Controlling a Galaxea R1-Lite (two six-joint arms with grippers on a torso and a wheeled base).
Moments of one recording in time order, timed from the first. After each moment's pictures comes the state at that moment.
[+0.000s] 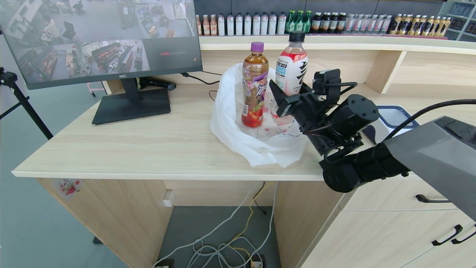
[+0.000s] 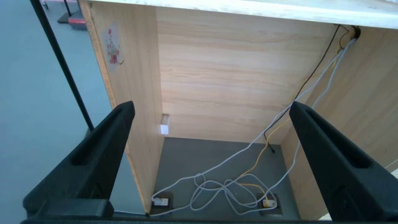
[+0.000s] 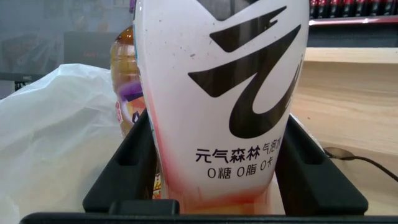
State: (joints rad) left arm 0.00 0.00 0.00 -0.01 0.00 0.00; right arm 0.45 2.21 -1.31 -1.49 0.04 -0.08
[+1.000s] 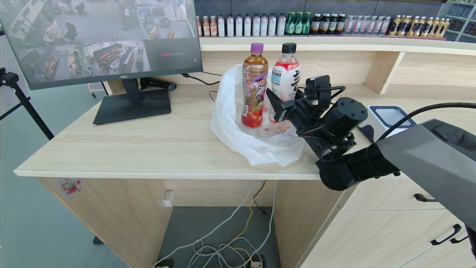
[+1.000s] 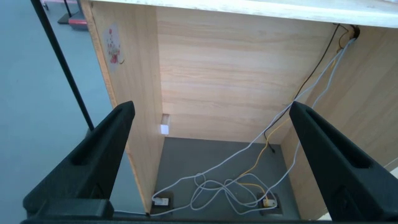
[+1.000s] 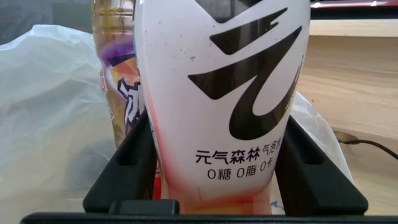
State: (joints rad) left arm 0.00 0.00 0.00 -0.01 0.00 0.01; right arm 0.43 2.27 -1.35 -1.41 0.06 -0.08
